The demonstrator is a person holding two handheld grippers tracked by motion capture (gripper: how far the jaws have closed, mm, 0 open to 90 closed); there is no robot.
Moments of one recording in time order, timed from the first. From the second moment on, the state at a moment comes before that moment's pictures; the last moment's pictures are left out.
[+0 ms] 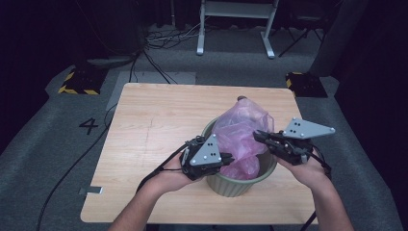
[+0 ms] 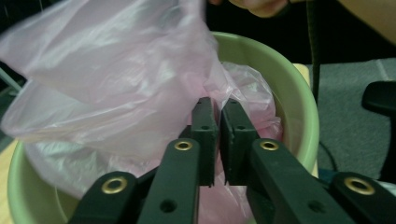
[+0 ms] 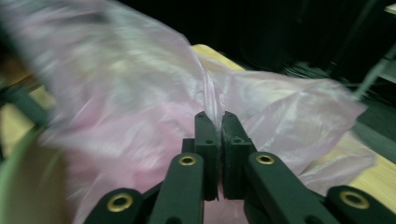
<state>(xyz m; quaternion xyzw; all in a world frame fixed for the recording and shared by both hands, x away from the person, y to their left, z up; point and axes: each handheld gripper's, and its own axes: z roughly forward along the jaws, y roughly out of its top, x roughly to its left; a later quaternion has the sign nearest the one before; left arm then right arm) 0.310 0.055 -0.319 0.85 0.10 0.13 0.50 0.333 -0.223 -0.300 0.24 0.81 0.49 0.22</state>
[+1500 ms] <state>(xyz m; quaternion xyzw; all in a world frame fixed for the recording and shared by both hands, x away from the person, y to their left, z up) 0.365 0.062 -0.306 0.82 0.15 0.04 0.55 0.318 -0.239 -0.321 0.22 0.81 0.52 0.19</state>
